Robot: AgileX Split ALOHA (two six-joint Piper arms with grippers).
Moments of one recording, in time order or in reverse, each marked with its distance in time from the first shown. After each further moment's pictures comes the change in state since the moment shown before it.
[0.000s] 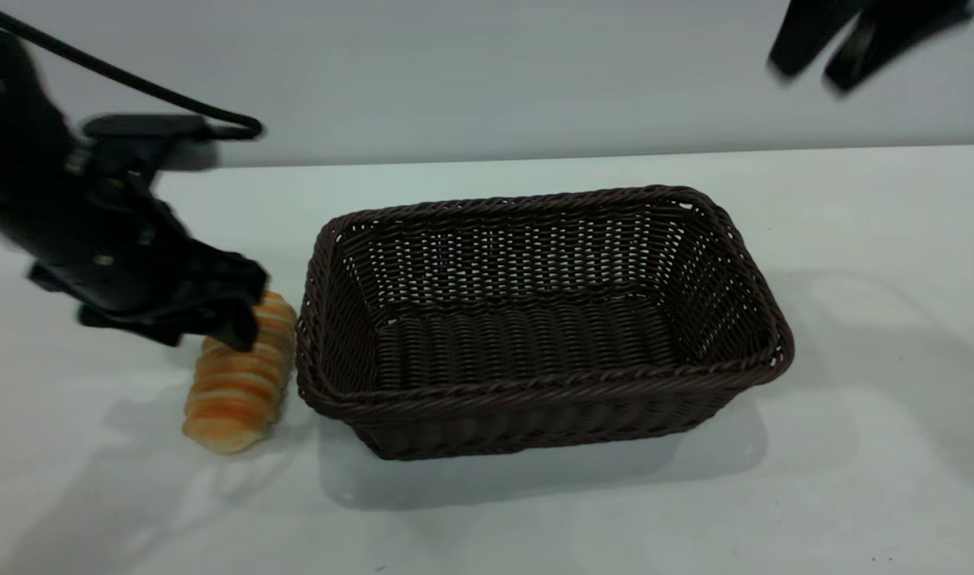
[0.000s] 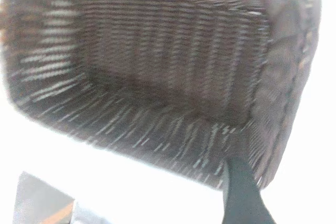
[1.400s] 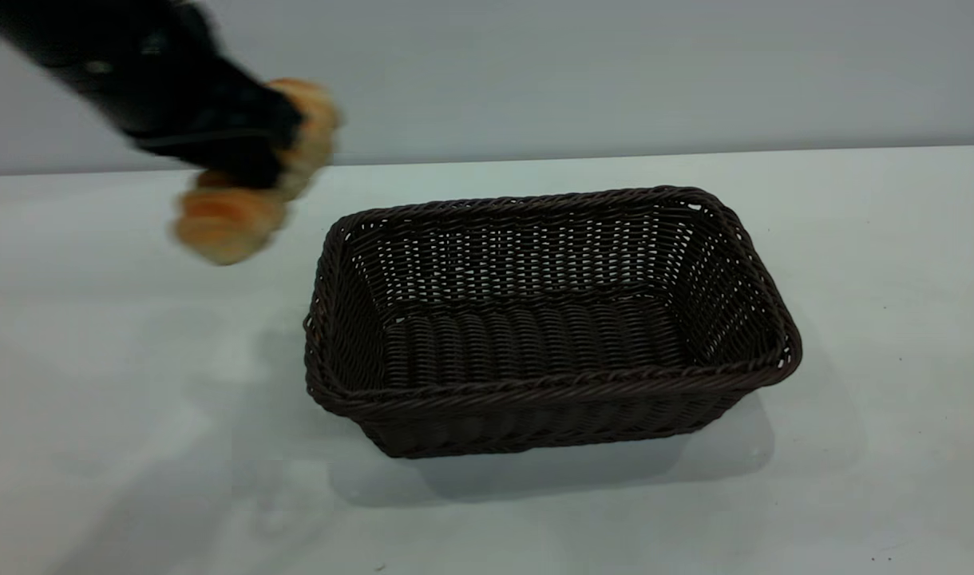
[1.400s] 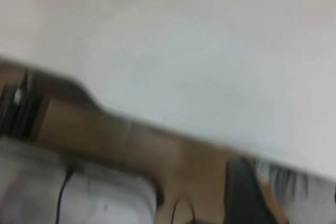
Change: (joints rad) left arm -0.183 -0.281 -0.083 0.126 0.173 0.014; right arm 0.006 -1.432 0.986 -0.402 0.071 0.192
